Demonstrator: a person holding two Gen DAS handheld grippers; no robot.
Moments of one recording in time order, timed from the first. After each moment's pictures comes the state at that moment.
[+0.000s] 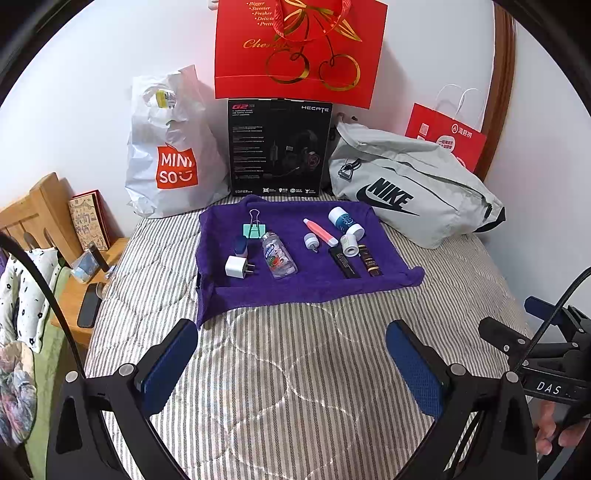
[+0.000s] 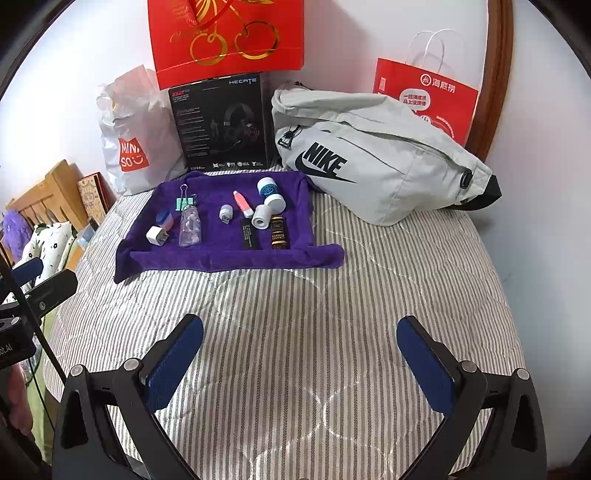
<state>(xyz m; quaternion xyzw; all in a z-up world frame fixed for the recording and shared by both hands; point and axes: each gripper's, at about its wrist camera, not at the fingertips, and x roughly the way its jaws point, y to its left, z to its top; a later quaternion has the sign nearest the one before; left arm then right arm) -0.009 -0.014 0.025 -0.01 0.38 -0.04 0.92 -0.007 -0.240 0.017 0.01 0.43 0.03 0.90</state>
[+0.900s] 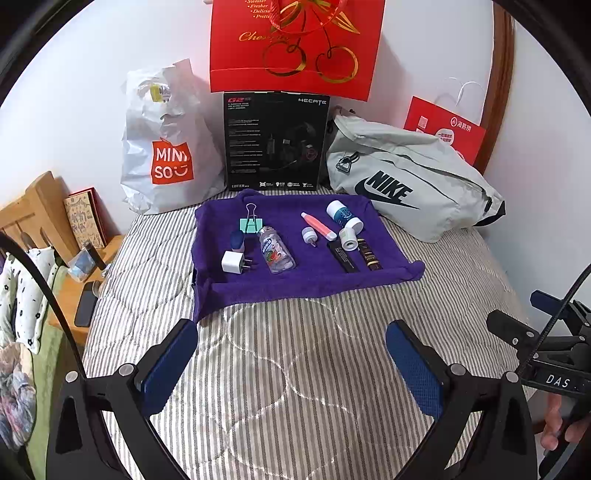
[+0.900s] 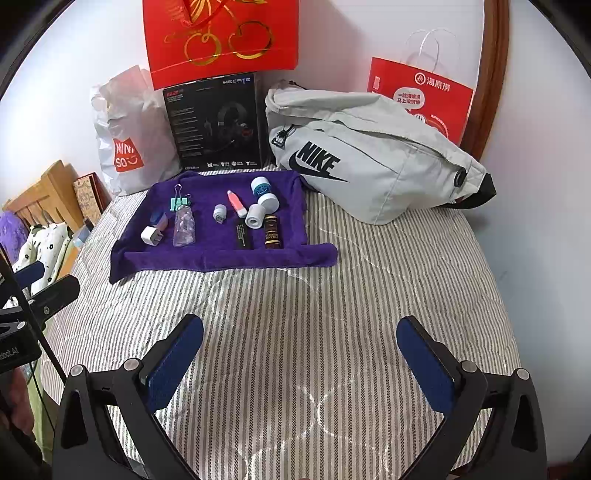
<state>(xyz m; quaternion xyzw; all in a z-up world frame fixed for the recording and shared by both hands) -0.005 -0.012 0.018 -0.01 0.39 -0.05 0.92 -0.008 -0.243 0.018 0.00 0.43 0.02 0.90</state>
